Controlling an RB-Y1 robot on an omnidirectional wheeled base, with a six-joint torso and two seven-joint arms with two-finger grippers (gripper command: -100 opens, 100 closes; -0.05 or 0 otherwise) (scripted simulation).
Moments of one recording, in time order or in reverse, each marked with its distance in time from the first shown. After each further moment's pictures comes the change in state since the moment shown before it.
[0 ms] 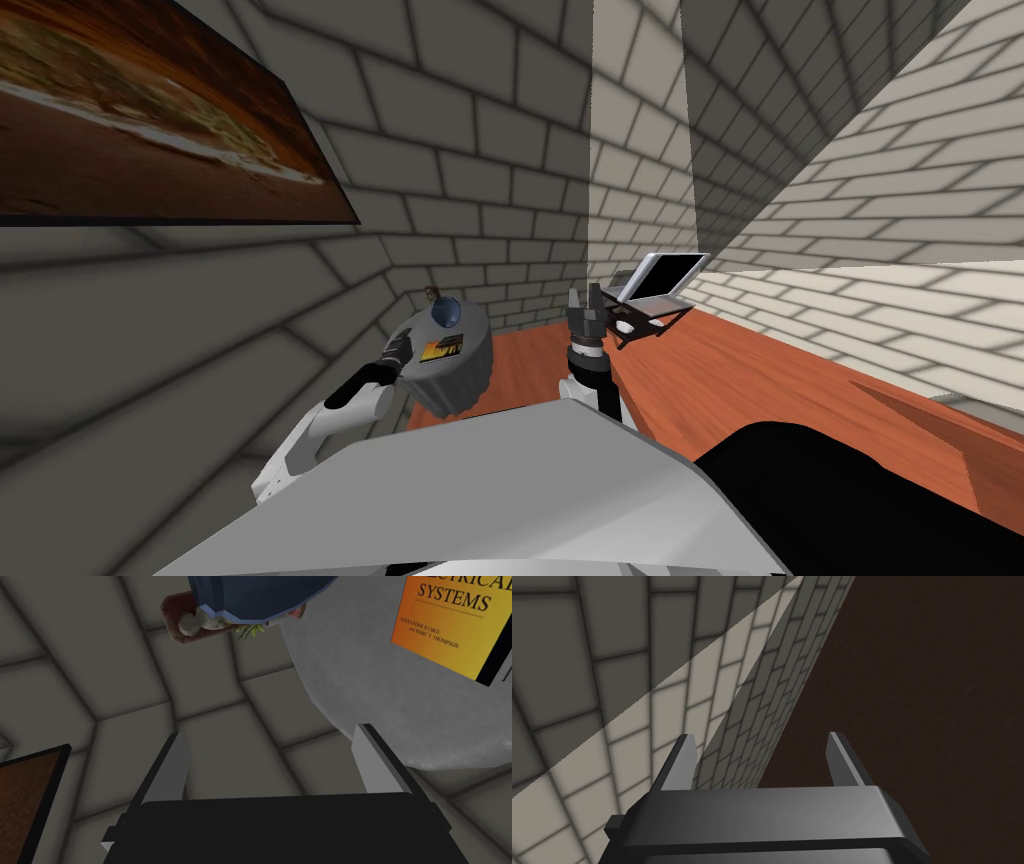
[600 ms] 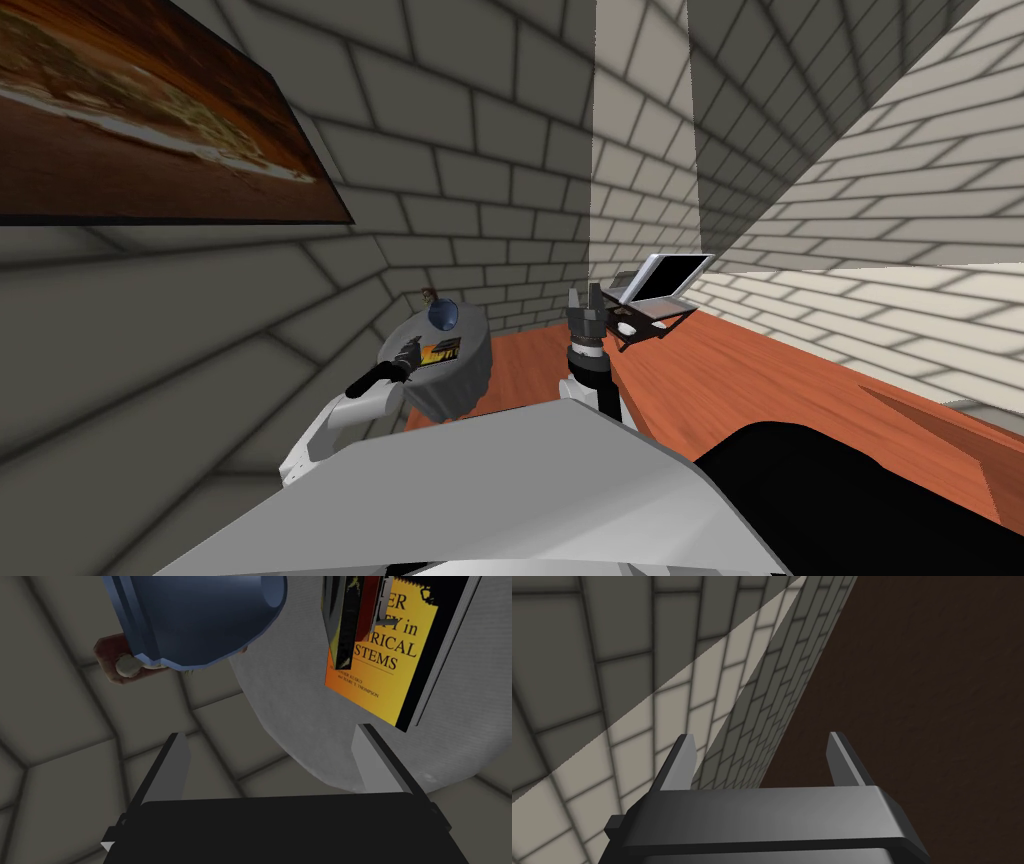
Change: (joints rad) left arm -0.033 -0.005 -0.043 0.060 0.021 0.147 0.010; right arm 0.000 0.000 0.000 0.000 0.000 0.000 0.000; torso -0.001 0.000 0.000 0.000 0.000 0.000
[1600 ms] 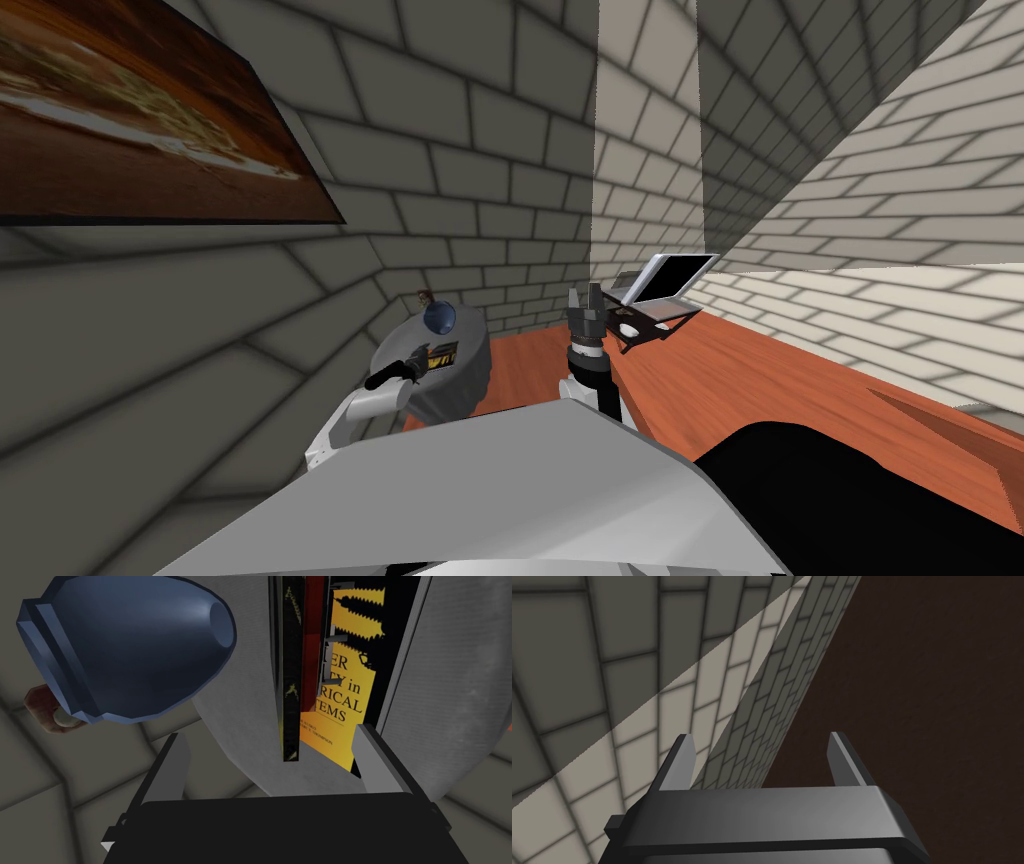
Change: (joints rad) left arm -0.039 -0.018 -0.036 0.080 0.003 0.111 0.008; right arm 0.000 0.000 0.000 0.000 0.000 0.000 0.000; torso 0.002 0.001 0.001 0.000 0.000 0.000
